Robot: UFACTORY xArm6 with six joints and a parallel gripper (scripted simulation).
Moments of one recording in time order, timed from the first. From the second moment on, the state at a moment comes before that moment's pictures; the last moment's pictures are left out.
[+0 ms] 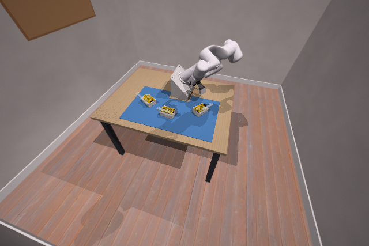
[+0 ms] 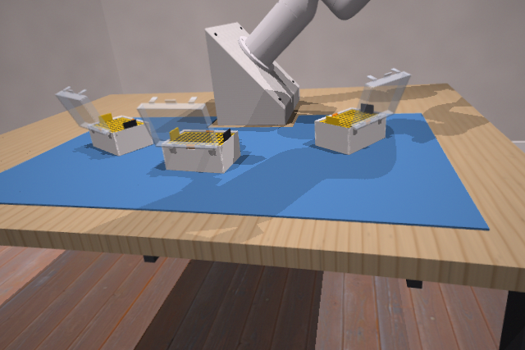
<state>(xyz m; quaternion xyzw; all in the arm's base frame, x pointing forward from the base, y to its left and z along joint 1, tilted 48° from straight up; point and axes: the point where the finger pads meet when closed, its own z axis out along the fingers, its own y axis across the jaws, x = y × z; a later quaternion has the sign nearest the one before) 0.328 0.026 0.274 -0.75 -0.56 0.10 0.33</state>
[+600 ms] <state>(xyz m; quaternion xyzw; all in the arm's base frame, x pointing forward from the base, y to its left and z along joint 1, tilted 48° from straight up) 0.340 0.001 0.224 -0.86 -0.33 0.15 0.37</state>
